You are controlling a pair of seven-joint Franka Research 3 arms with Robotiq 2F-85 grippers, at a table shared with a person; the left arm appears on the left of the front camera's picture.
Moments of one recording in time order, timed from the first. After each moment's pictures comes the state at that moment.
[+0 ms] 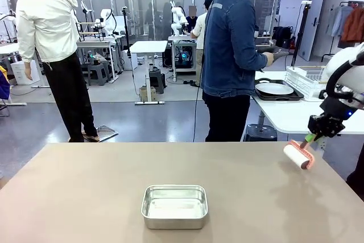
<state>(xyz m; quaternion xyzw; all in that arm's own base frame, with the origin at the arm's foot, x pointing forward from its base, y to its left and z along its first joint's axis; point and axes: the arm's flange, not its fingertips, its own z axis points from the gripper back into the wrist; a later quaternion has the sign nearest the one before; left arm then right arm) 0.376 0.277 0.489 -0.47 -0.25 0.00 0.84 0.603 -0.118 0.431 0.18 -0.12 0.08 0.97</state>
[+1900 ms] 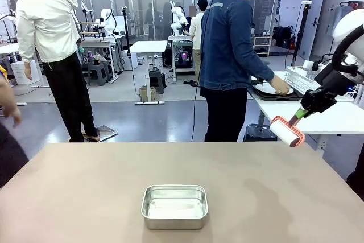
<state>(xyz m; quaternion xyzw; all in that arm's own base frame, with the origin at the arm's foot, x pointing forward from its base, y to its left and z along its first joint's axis) 0.376 0.277 0.489 -0.47 -0.25 0.00 0.84 0.571 -0.072 0.513 0.20 -0.17 0.17 0.95</state>
